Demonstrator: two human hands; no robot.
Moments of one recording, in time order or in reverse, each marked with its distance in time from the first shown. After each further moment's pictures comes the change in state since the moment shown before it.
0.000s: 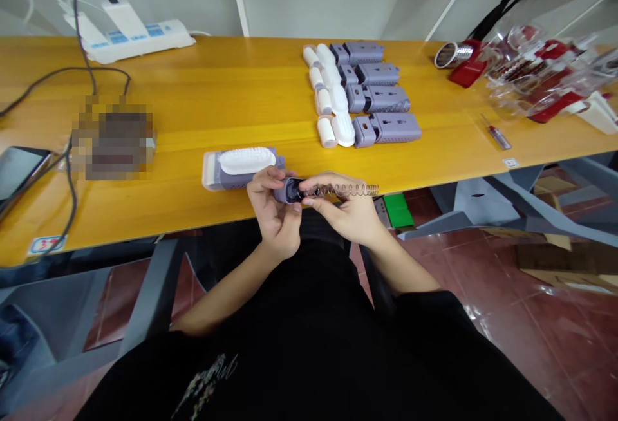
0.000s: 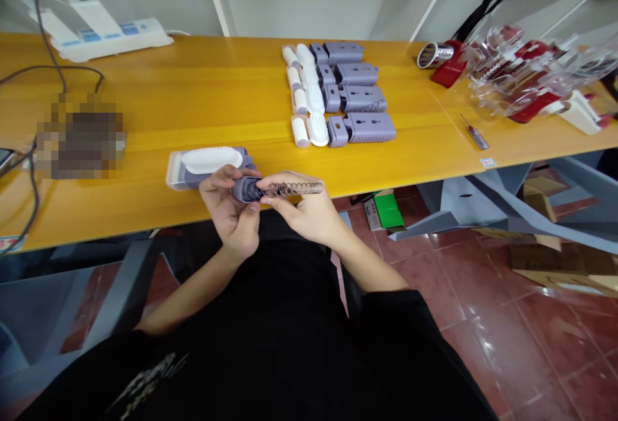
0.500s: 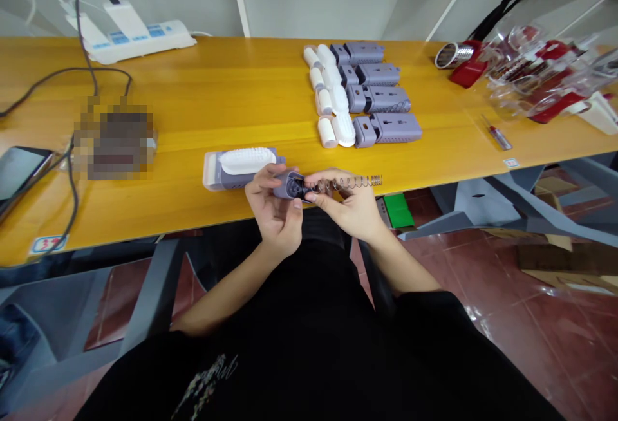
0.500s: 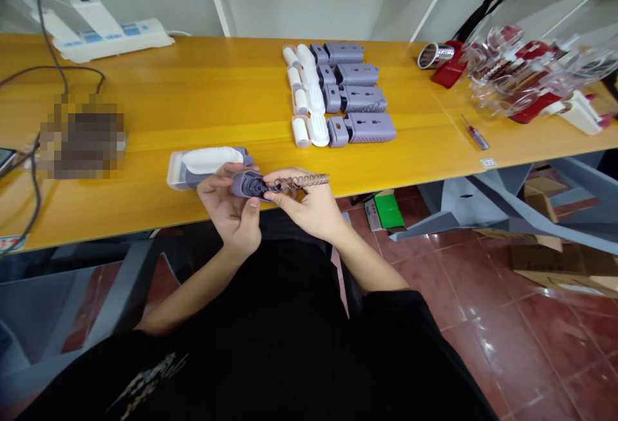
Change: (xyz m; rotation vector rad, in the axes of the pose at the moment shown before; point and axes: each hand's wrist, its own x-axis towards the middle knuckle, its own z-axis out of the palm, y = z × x) left_hand 0.004 0.004 0.005 0.076 0.035 -0.001; right_hand 0.000 0.012 0.000 0.007 0.047 0.044
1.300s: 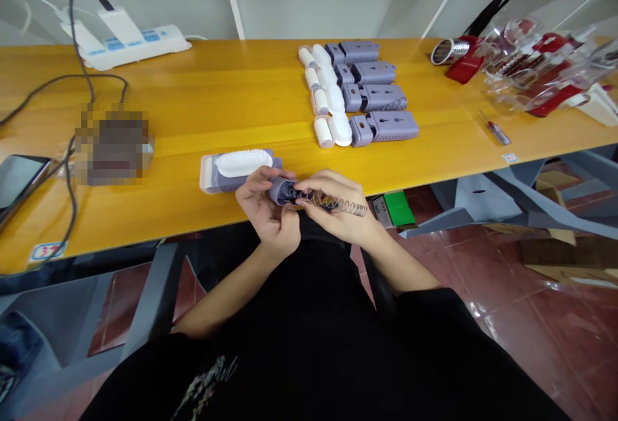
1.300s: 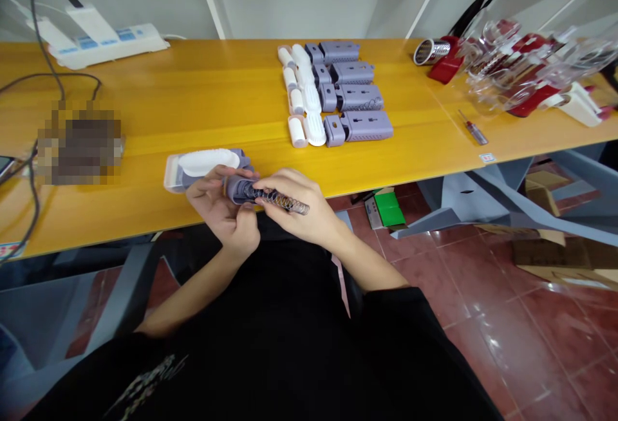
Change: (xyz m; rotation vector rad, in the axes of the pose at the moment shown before) left_hand 0.002 -0.005 0.001 -0.011 0.026 0.069; right_hand -0.004 -0.005 0.001 -0.191 -0.038 -0.248
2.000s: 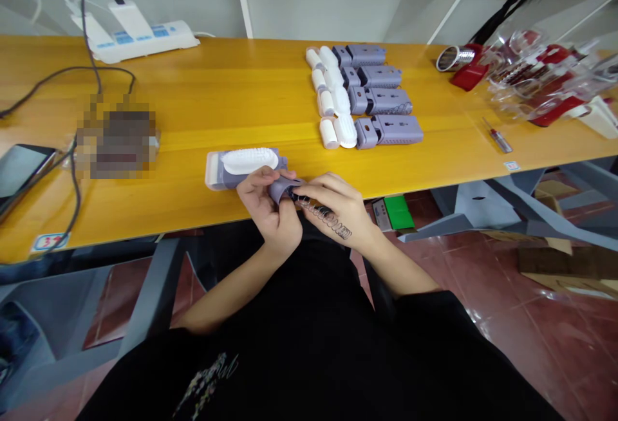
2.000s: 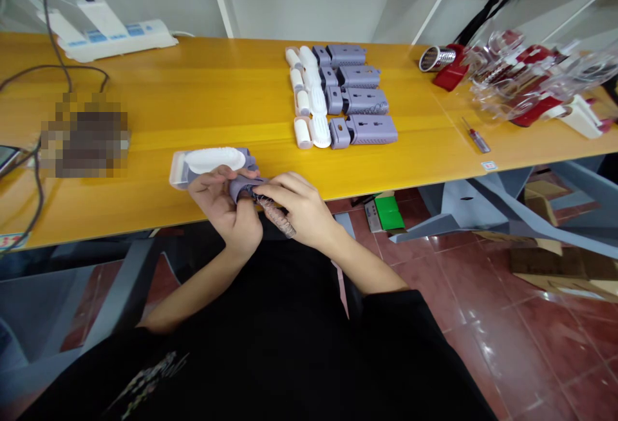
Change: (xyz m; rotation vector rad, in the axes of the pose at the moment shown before) left_hand 0.008 0.009 0.007 0.057 0.126 -0.028; right_hand -0.002 -0.001 0.004 -0.119 -0.099 -0.060
